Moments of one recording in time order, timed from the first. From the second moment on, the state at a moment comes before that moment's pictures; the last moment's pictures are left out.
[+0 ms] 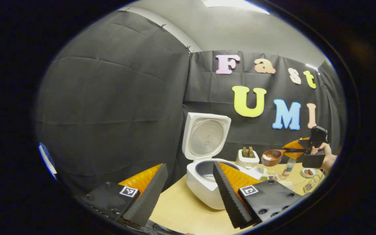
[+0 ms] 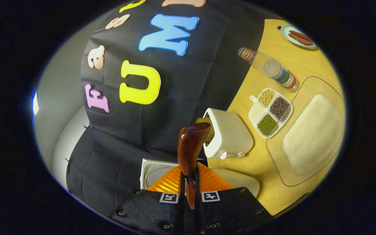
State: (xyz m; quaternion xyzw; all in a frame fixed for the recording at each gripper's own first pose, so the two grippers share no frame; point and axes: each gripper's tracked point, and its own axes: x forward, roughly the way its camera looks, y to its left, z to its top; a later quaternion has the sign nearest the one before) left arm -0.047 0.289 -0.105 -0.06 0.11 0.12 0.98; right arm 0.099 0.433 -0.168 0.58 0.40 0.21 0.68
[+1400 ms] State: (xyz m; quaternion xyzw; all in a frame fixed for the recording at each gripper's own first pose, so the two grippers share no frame) left arm -0.117 0.363 -0.134 -0.06 0.14 0.22 0.96; right arm 0.088 0.653 -0.179 0.11 0.30 0.40 0.86
